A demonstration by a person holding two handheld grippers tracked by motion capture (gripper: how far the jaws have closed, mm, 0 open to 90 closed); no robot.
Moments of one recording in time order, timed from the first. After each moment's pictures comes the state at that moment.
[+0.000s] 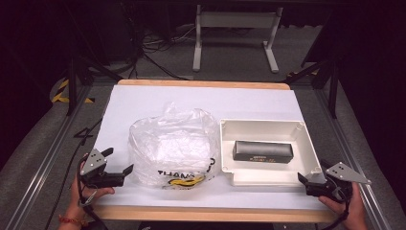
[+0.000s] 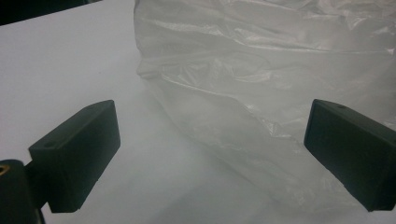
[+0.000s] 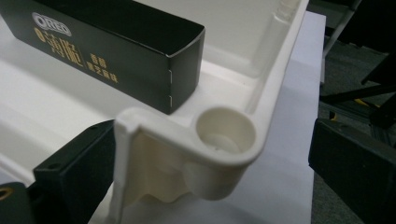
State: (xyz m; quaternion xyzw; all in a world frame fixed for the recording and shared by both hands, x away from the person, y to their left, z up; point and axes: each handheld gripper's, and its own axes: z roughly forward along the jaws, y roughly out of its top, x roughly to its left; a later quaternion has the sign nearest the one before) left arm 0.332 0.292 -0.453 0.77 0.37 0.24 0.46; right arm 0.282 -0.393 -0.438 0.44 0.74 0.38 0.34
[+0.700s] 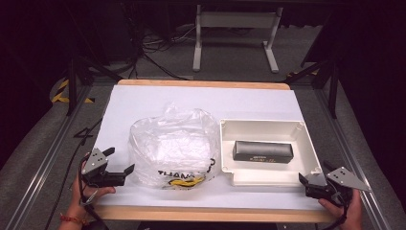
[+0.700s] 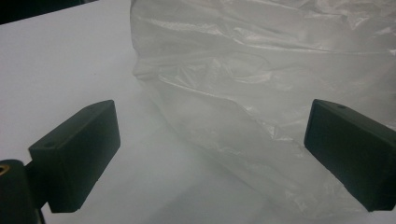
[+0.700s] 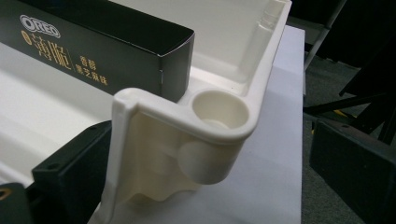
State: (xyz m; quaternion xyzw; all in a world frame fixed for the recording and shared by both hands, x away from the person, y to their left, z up) left arm 0.335 0.291 -0.454 0.77 0.37 0.24 0.47; right arm 0.274 -0.393 -0.445 0.44 0.72 0.39 0.38
